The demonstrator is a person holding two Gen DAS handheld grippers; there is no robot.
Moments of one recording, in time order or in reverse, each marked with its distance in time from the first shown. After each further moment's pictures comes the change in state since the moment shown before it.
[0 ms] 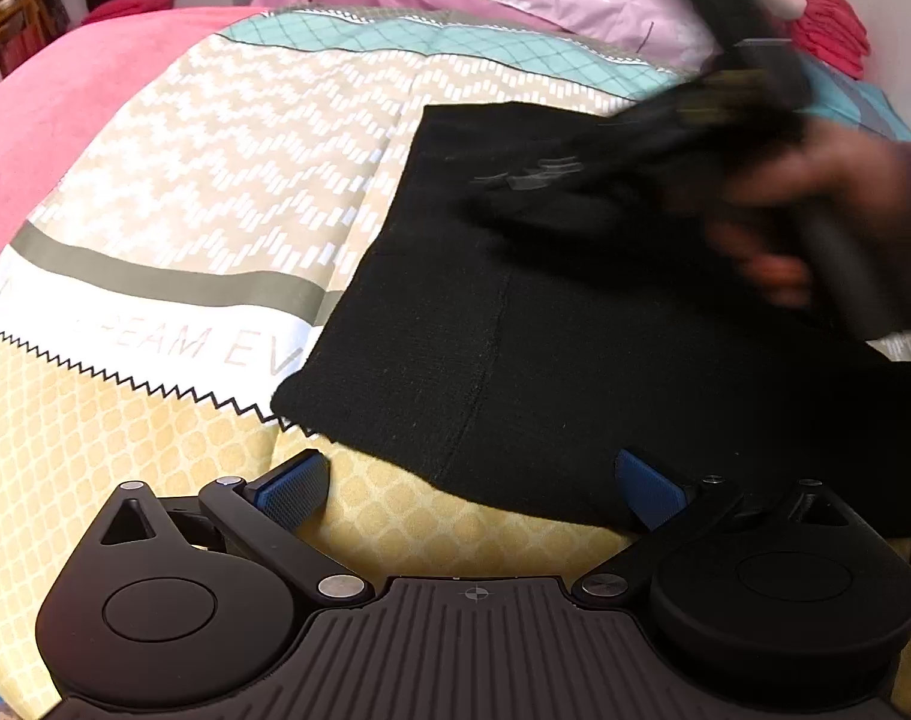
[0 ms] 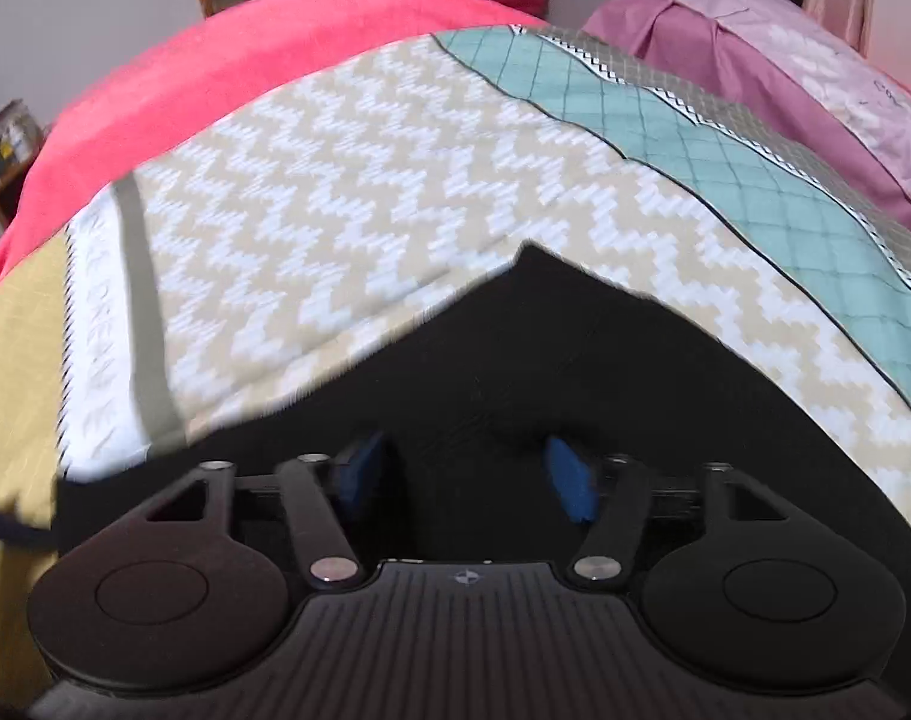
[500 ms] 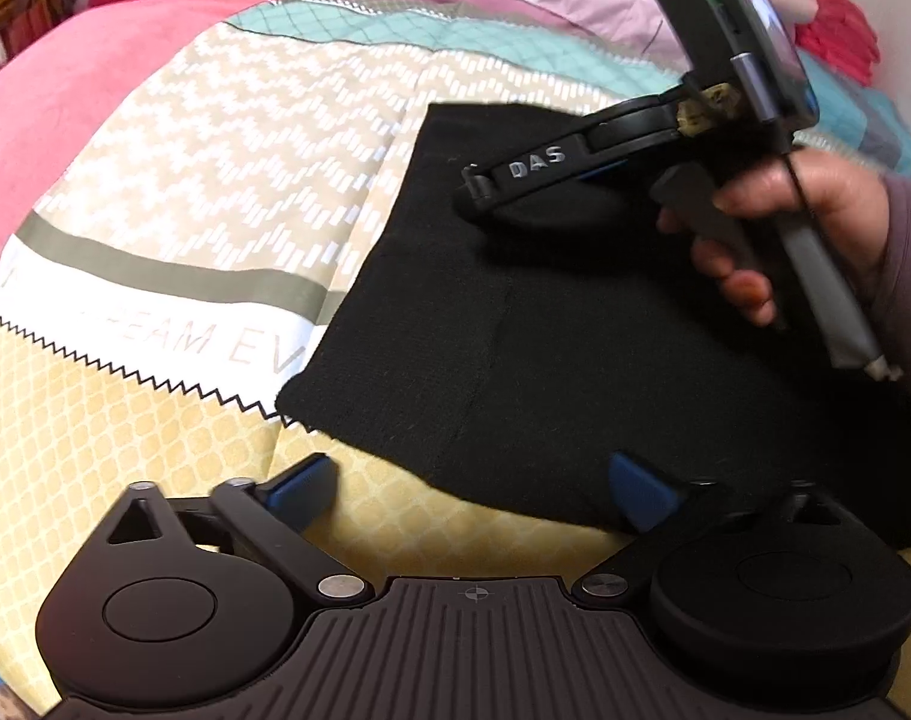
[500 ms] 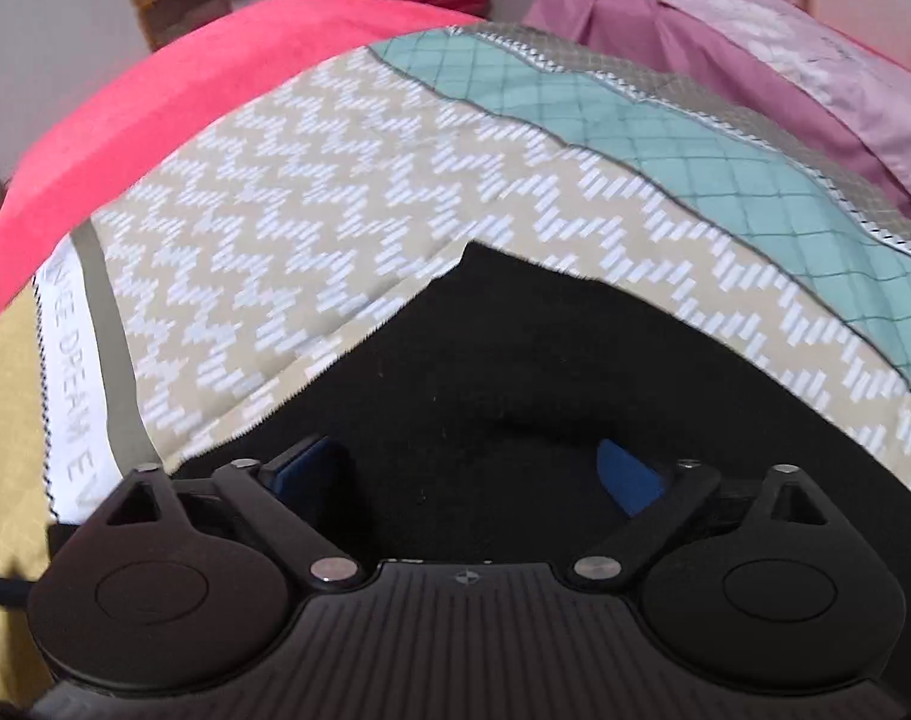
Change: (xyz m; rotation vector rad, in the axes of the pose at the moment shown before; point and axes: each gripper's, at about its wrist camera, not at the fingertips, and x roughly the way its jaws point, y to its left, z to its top) left arm -0.010 0.003 0.014 -0.045 0.029 -0.030; right arm -0.009 -0.016 -0.005 0.115 0.018 -0.070
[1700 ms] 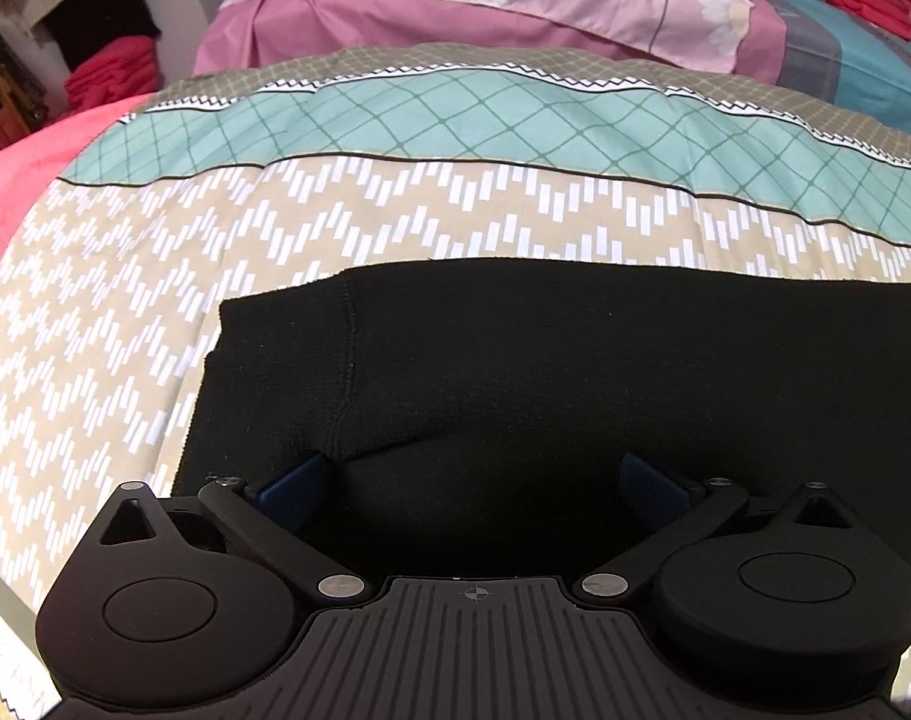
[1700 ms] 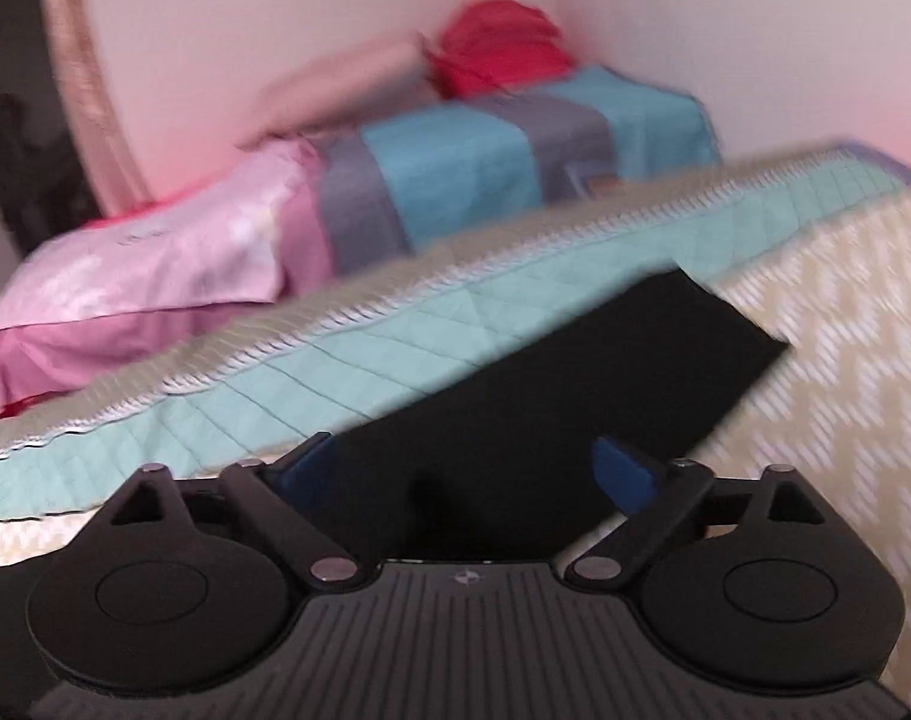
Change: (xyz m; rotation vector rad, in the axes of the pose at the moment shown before) left arm 0.146 -0.115 0.142 0.118 -0.013 0.186; right arm -0.271 -0.369 -0.256 0.790 -0.426 -0.684
